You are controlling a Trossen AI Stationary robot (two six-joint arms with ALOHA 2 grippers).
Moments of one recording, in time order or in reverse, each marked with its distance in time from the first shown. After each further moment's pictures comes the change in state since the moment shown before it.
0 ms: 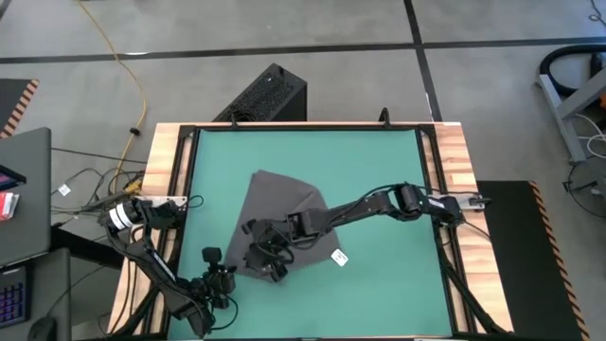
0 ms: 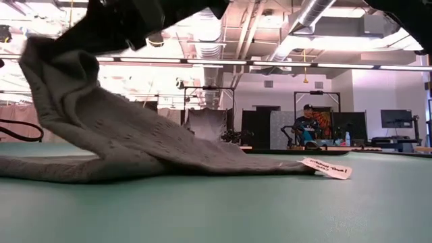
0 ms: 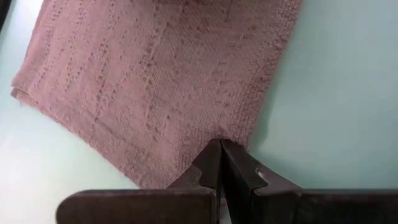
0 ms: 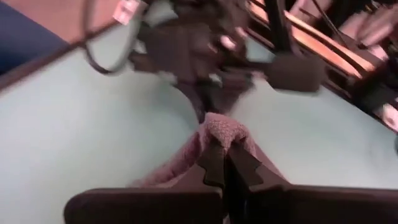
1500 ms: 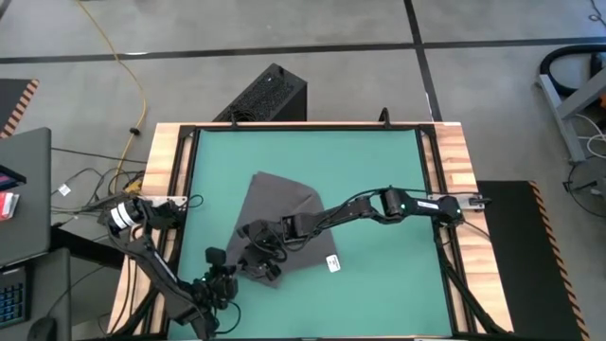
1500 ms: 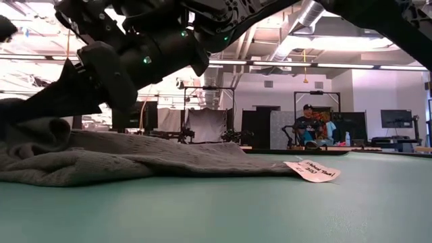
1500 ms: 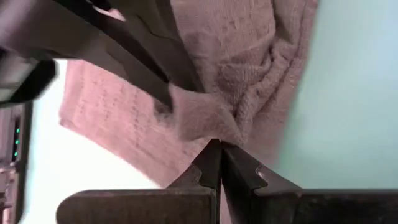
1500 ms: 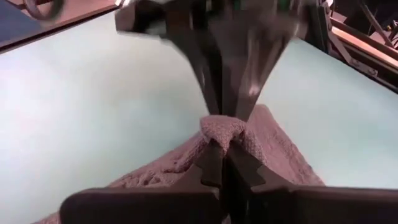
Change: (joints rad) left arm 0.028 -0.002 0.142 -0.195 0.015 0.171; right arm -0.045 0.167 -0.003 0.227 -0.113 0.004
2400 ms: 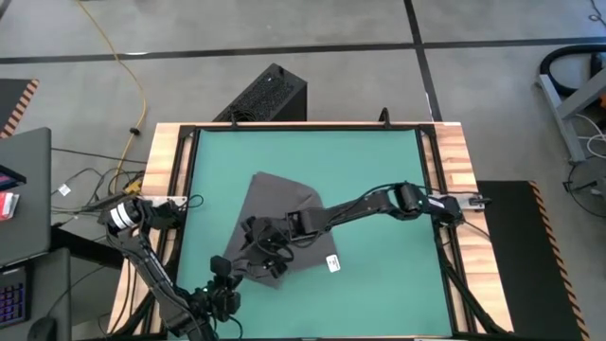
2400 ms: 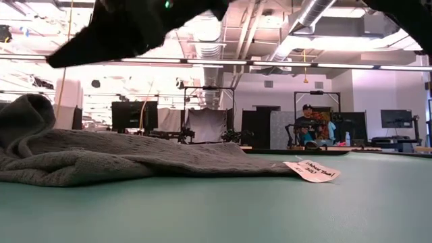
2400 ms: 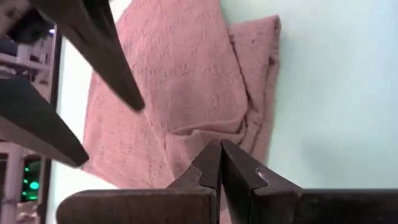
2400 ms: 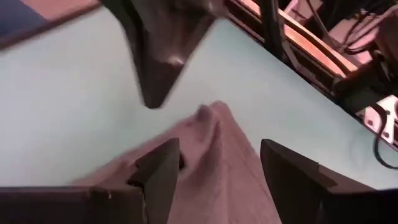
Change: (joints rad) left arm -0.004 0.003 0.158 -0.014 -0.087 0.171; right arm 0.037 -0.168 0.001 -0.252 0.165 -0.079
